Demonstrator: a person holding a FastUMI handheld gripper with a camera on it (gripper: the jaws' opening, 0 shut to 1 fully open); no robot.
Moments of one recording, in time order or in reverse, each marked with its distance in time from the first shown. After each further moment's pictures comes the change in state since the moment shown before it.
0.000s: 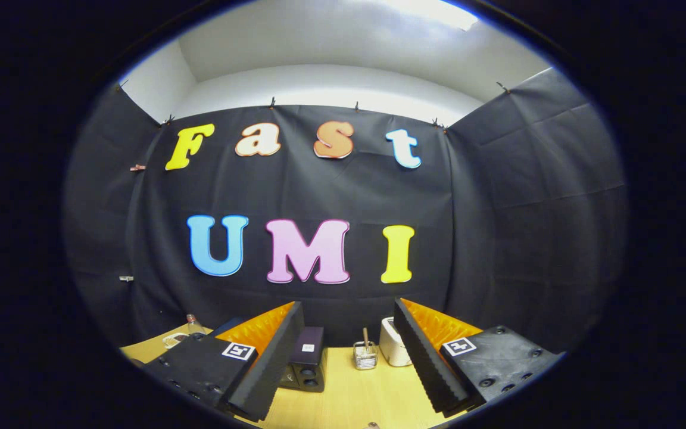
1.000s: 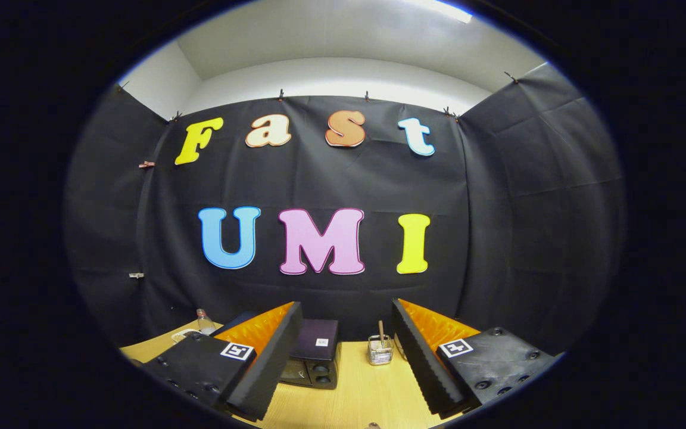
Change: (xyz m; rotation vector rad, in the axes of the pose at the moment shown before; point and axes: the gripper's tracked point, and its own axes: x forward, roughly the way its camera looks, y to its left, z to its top) arm 0.017 0.033 -0.038 0.009 0.088 0.082
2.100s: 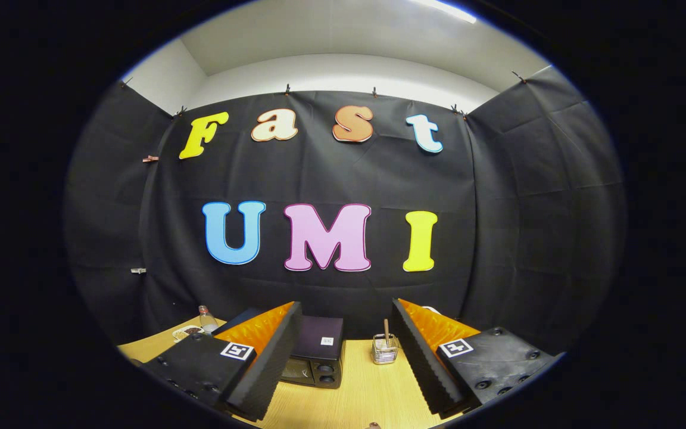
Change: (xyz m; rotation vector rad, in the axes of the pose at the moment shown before) arm 0.006 0.008 -0.001 -0.009 0.008 0.011
